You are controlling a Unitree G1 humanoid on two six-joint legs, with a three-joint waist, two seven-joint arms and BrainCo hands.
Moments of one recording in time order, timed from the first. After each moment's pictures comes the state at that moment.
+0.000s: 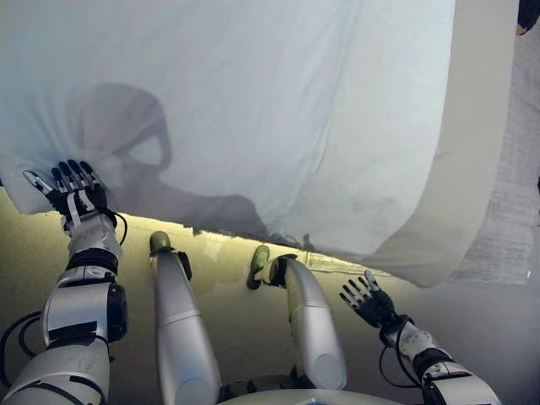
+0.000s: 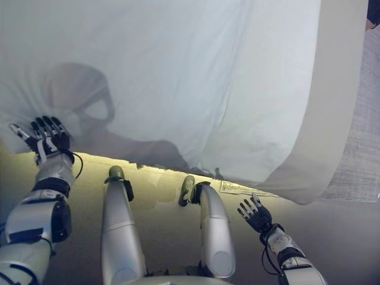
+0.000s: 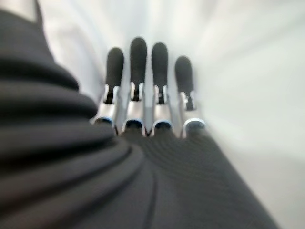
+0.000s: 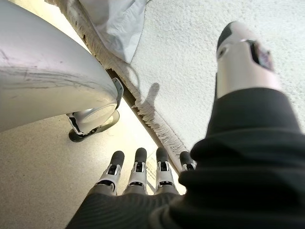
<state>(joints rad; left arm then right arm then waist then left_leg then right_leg) -0.78 0.58 0.18 1.24 -1.92 -0.20 -0.15 -0.22 -0.33 0.05 1.10 1.15 0.19 0.38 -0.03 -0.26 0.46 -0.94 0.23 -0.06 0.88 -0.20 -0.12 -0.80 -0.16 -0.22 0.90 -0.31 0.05</state>
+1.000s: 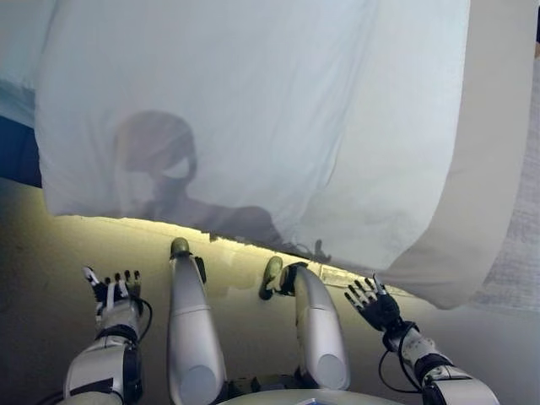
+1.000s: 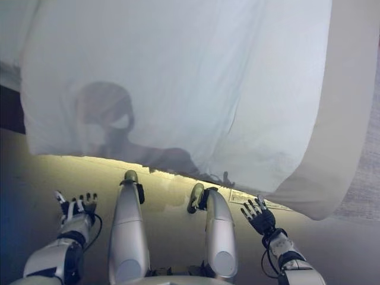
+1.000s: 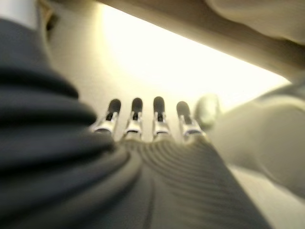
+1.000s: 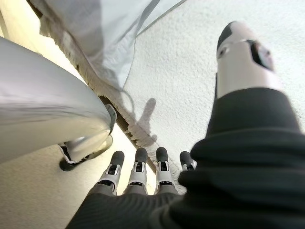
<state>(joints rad) -0.33 0.39 0.27 1.29 -1.58 -0.04 -0.12 -0.18 -0.29 -0.04 1.16 1.15 0.15 0.45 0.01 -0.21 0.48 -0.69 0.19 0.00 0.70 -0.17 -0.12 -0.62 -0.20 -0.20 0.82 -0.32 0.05</state>
